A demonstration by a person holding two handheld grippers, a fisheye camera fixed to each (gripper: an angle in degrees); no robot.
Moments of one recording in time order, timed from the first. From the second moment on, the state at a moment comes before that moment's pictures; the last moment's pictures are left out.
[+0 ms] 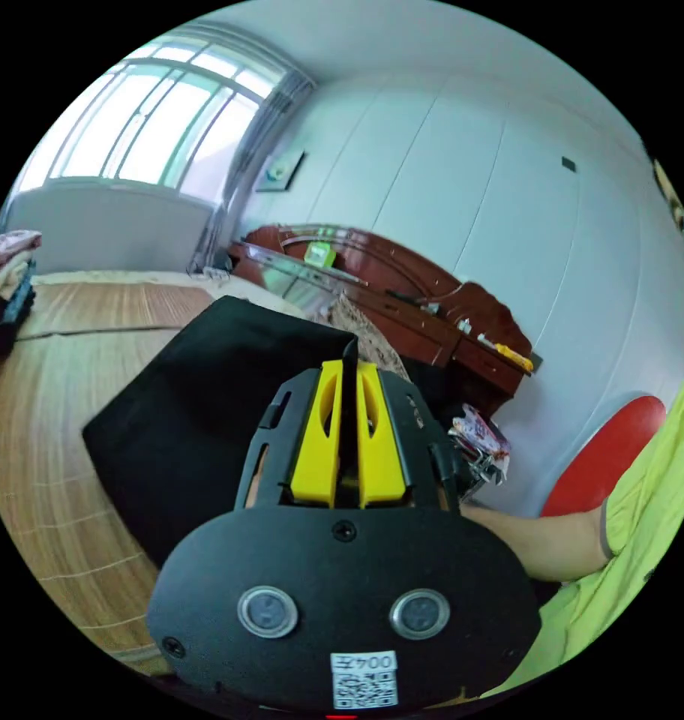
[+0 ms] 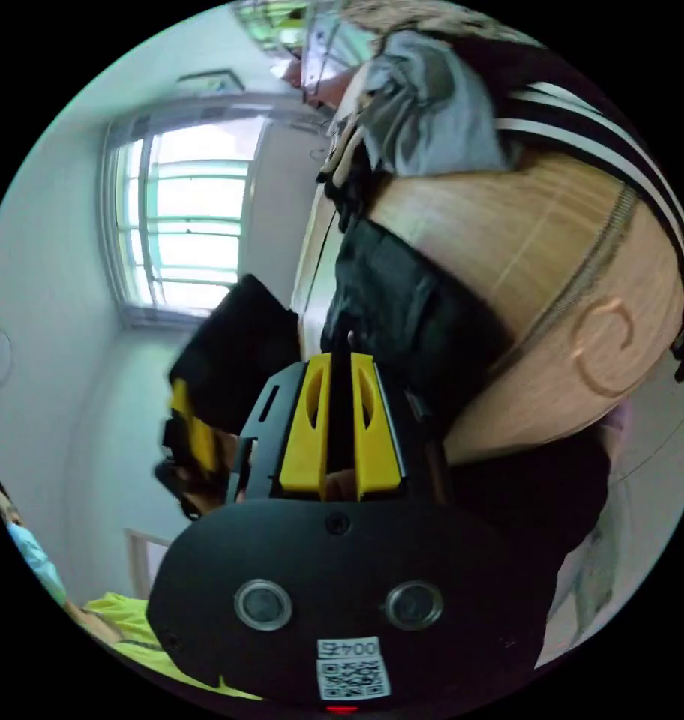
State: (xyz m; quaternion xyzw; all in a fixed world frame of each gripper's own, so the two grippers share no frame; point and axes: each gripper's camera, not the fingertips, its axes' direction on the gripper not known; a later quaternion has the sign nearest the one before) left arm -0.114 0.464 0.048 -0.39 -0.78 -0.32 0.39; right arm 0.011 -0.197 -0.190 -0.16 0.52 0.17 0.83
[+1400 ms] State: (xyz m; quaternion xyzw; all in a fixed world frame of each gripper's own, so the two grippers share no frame) left arm 0.166 0.391 0.018 -0.07 -0.86 -0.38 0.32; right arm -0.056 -0.247 -0.025 -0.47 0.57 -0.01 0.67
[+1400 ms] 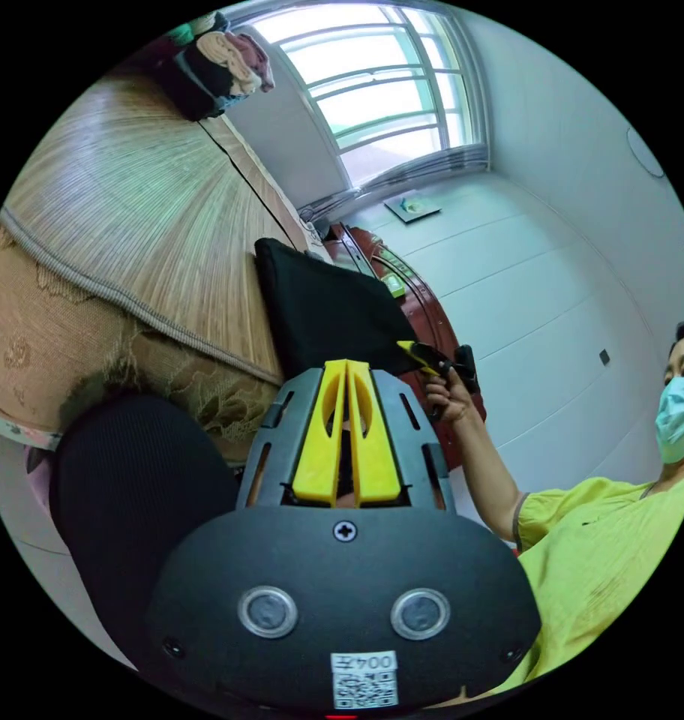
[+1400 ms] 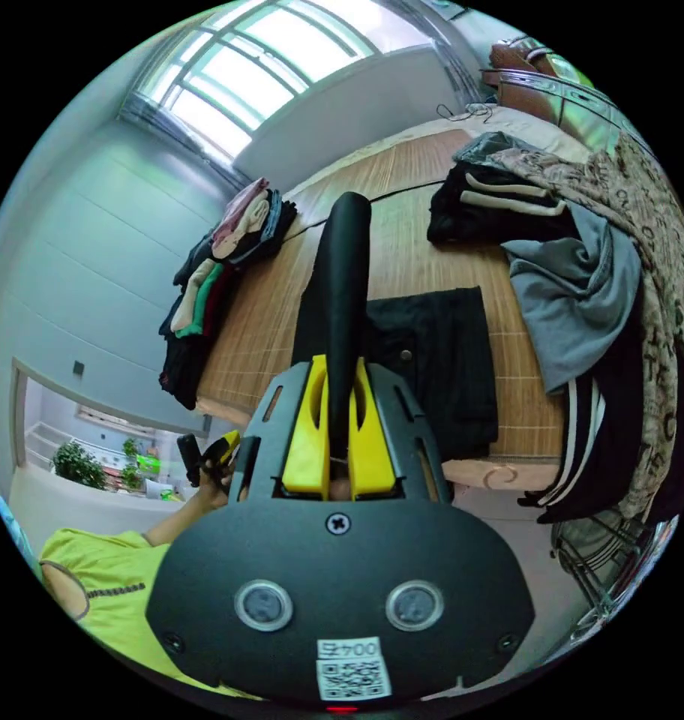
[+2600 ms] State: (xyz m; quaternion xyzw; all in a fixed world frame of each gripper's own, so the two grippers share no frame) left arm -0.106 0.566 -0.133 -0.53 -0.77 -0.33 0.12; right arm -0.072 0.067 0.056 -0.51 0.58 -0.22 0.60
